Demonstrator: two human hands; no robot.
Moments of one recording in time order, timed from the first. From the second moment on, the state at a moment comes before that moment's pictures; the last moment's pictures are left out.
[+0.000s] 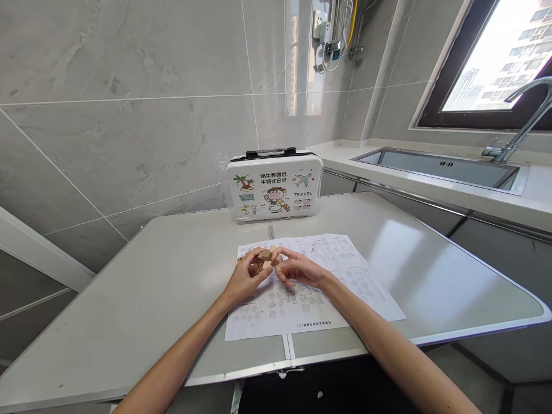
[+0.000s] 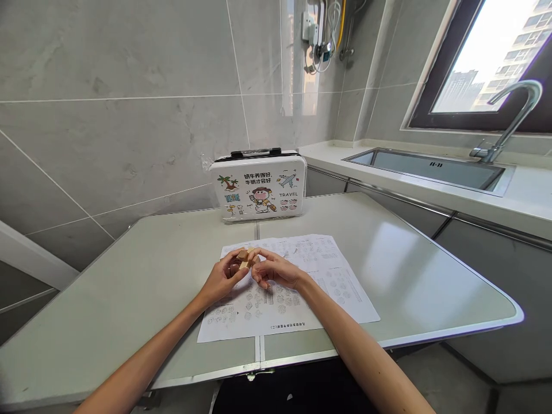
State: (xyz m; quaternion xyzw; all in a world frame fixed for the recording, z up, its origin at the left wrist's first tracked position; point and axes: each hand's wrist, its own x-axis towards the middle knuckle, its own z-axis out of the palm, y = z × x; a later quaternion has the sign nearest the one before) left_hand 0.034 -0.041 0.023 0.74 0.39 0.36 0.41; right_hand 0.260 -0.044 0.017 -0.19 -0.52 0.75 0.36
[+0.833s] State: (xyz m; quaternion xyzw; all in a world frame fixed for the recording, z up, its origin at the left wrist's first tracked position) left_hand 0.029 -0.034 0.023 0.75 0.29 0.35 0.47; right_hand 0.258 -0.043 0.011 -0.19 -0.64 0.69 0.26
